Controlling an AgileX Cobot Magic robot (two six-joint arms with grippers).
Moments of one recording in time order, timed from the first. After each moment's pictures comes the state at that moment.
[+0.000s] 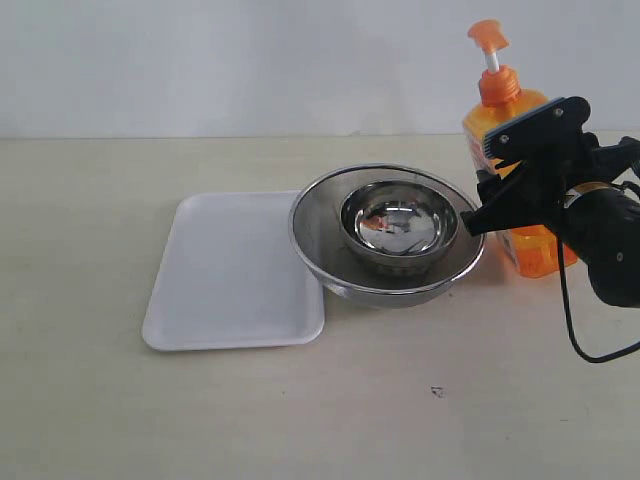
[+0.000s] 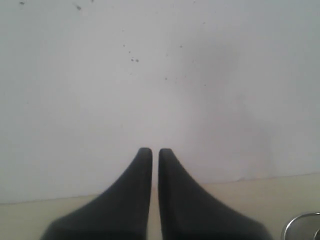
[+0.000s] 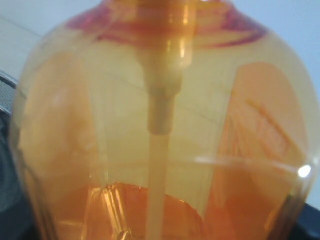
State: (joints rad) left arm -0.08 0.95 -0.53 0.18 -0.35 -0.19; right arm 0.30 1.80 -0.67 0.30 -0.79 -0.59
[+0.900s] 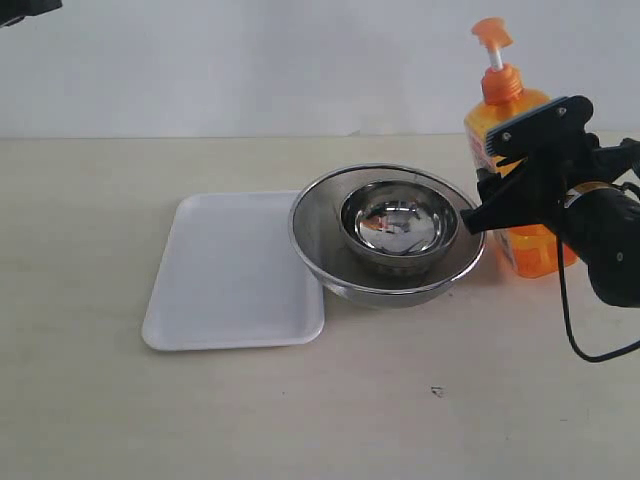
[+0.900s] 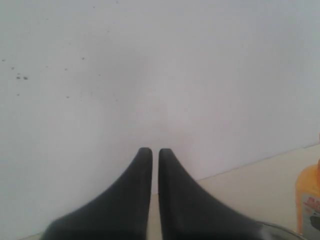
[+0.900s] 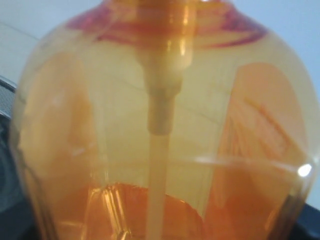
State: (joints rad) left arm -0.08 1.25 -0.83 0.88 -0.50 -0.86; right arm 0.30 1.80 -0.67 0.30 -0.79 -0.56
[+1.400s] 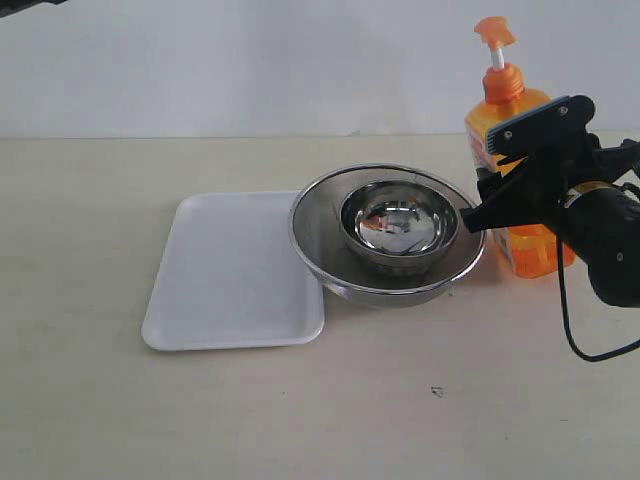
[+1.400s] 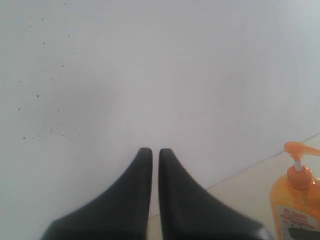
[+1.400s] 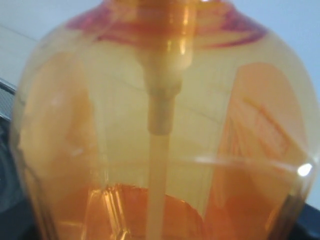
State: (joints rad) left arm -0.08 1.33 -0.87 0.90 -0.67 -0.80; right arm 0.30 1.80 -0.67 0.30 -0.80 -0.55
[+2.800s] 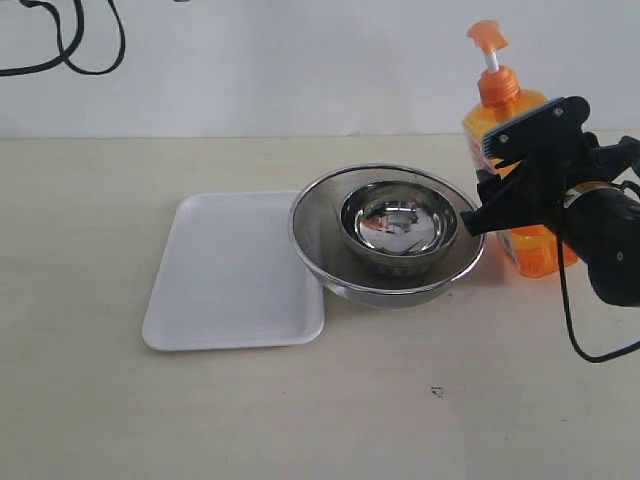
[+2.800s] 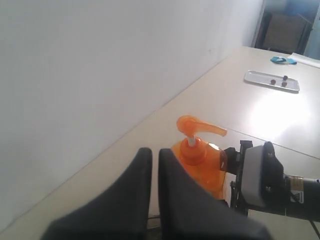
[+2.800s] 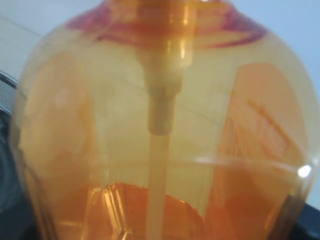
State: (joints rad) left arm -0.26 1.69 -1.36 1.51 -0.78 -1.41; right arm 0.30 1.80 -0.67 0.30 -0.79 -0.59
